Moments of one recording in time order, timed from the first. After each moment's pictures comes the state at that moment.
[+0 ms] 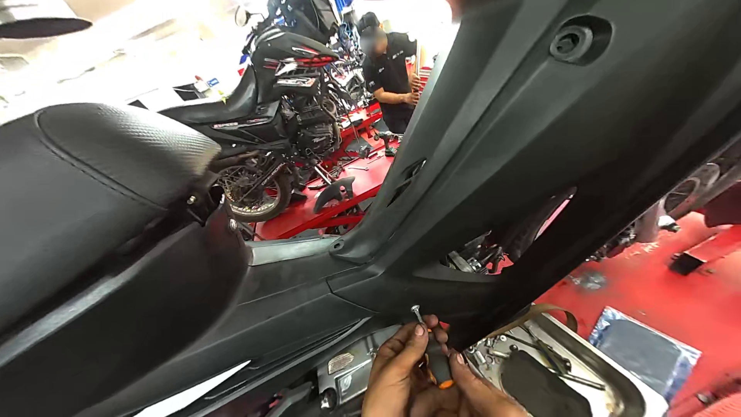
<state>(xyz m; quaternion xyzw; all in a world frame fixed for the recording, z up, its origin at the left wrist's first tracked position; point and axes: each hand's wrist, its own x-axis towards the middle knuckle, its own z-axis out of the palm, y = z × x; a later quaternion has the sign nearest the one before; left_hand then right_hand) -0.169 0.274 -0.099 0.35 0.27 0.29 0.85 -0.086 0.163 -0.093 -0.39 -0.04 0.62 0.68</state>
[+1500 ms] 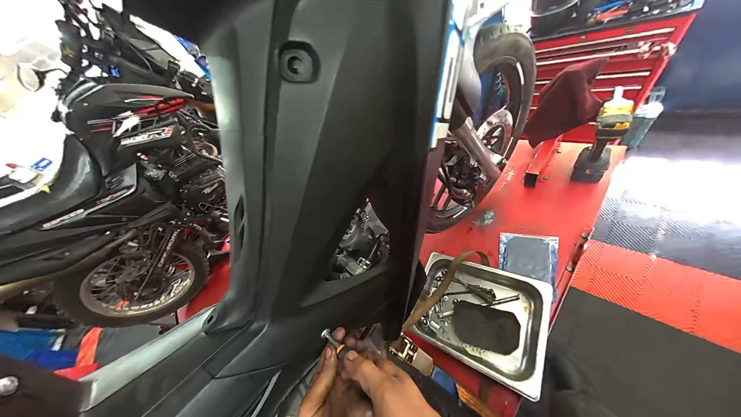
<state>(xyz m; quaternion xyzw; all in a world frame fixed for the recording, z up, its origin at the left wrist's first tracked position) -0.165 0.278 -0.101 0.31 0.25 0.29 0.87 -0.091 0.185 -0.093 -0.34 -0.05 0.58 0.74</state>
